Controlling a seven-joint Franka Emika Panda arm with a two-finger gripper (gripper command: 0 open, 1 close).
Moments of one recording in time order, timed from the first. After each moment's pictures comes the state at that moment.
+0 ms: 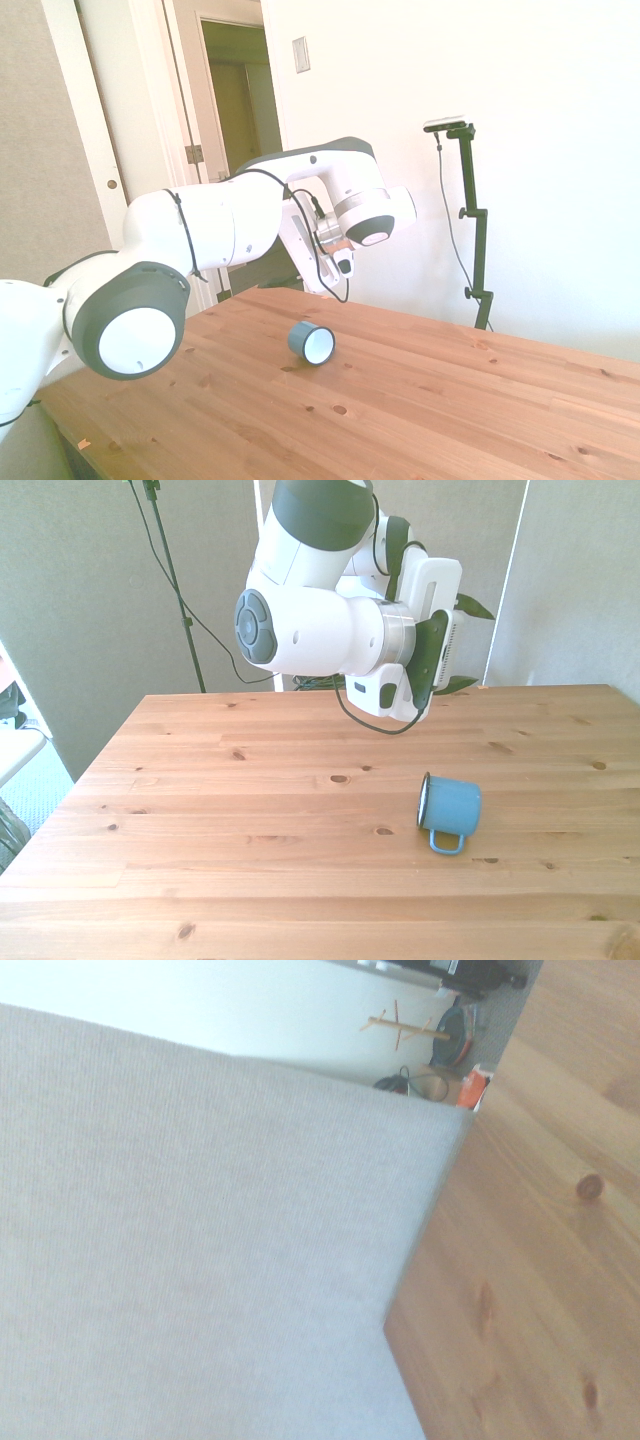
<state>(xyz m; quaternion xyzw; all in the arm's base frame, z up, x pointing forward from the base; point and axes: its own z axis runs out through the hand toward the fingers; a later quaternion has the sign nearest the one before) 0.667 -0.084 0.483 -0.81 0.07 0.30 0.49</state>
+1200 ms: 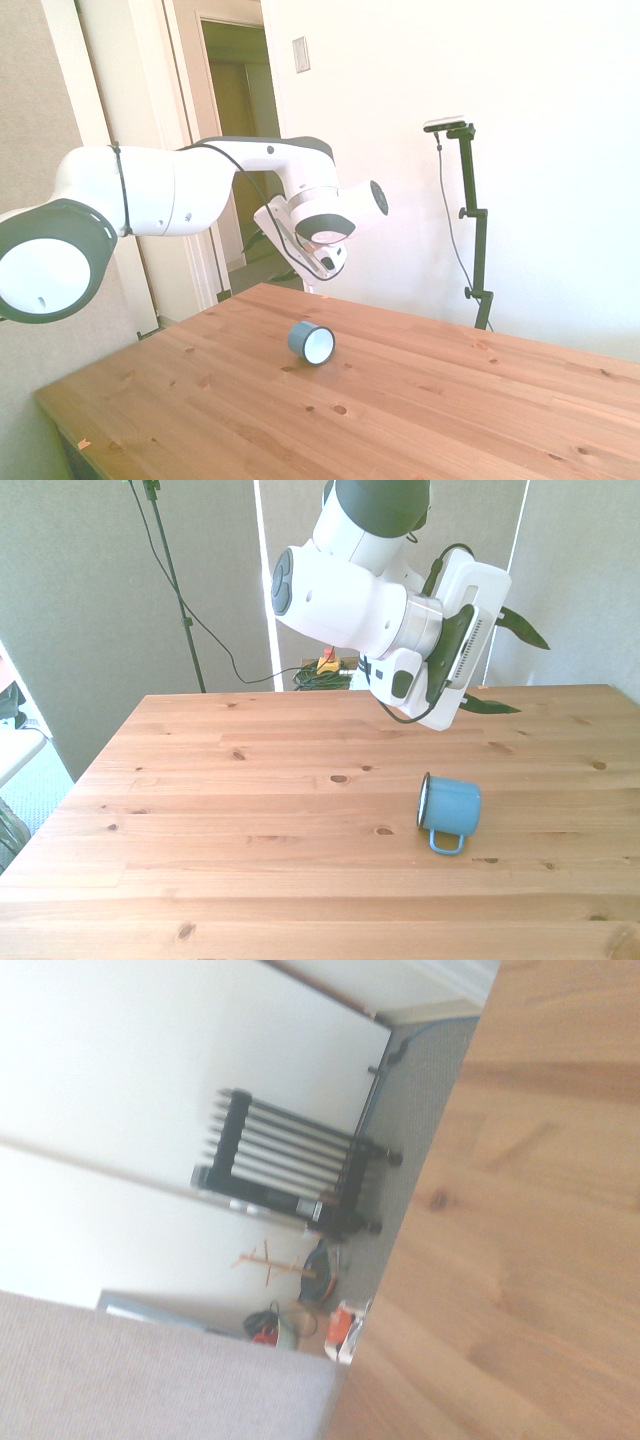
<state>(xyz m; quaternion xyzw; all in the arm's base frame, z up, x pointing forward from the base) 0.669 -0.053 0.483 -0.83 0.18 0.13 0.52</state>
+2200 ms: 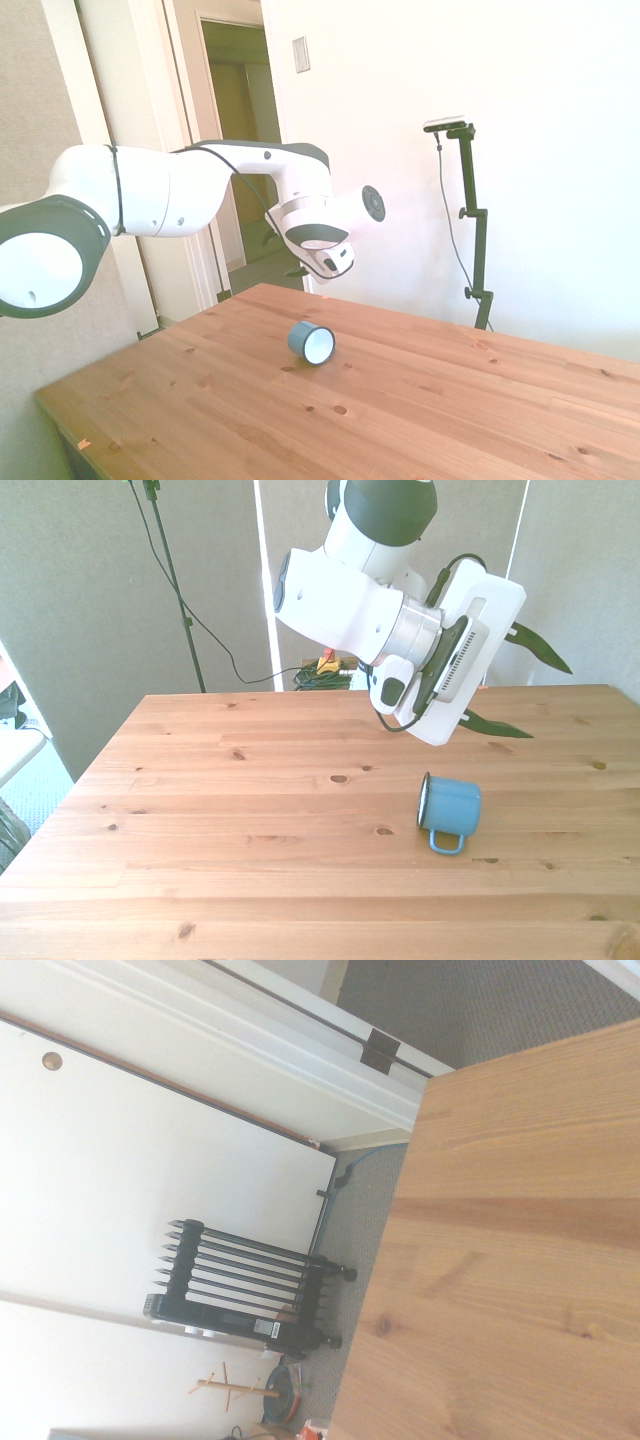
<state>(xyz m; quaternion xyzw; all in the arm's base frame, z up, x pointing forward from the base) 0.678 -0.063 0.476 -0.81 0.26 0.07 0.53</state>
